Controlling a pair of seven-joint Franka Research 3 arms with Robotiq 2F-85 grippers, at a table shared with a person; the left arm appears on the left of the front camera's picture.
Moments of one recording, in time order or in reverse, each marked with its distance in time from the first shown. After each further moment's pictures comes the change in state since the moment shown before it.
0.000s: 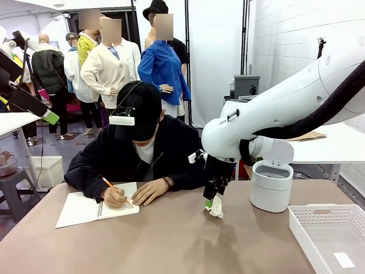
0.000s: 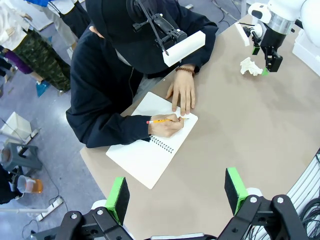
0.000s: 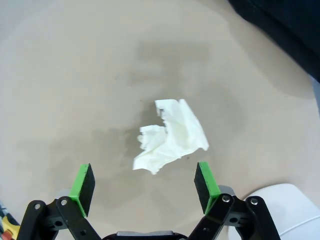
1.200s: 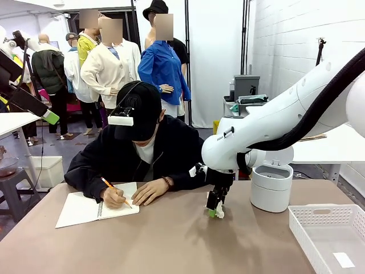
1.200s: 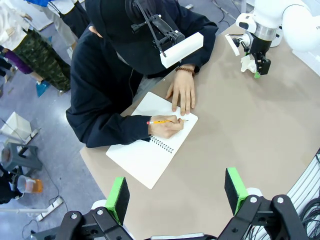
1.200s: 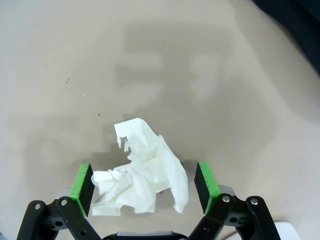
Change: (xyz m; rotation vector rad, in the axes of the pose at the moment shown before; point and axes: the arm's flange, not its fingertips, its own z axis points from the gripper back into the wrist) left arm 0.000 0.000 0.000 0.000 0.000 0.000; right arm 0.008 -0.031 -0.058 0.022 0.066 0.079
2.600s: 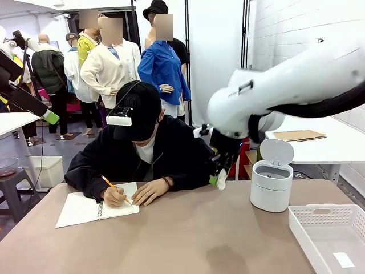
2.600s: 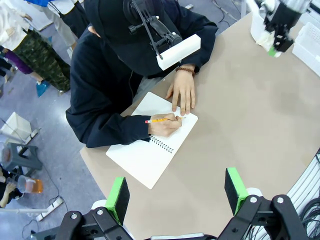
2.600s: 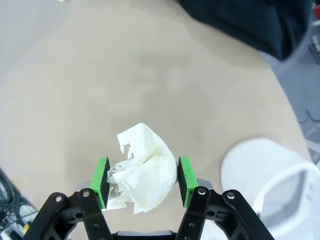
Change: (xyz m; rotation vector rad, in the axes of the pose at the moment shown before) left arm 0.000 0.000 0.000 0.000 0.000 0.000; right arm -0.026 0.060 0.159 -0.088 -0.123 -0.221
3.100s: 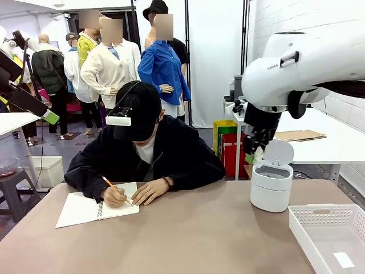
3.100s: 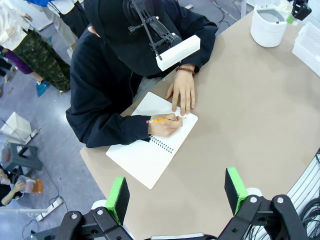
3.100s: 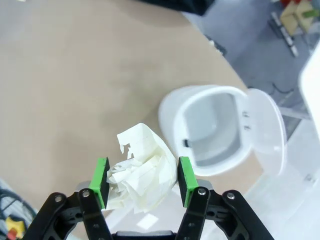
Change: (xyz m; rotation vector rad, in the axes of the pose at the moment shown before) left arm 0.000 0.000 0.000 0.000 0.000 0.000; right arm -0.055 -0.059 0.080 -0.171 0.002 -0.066
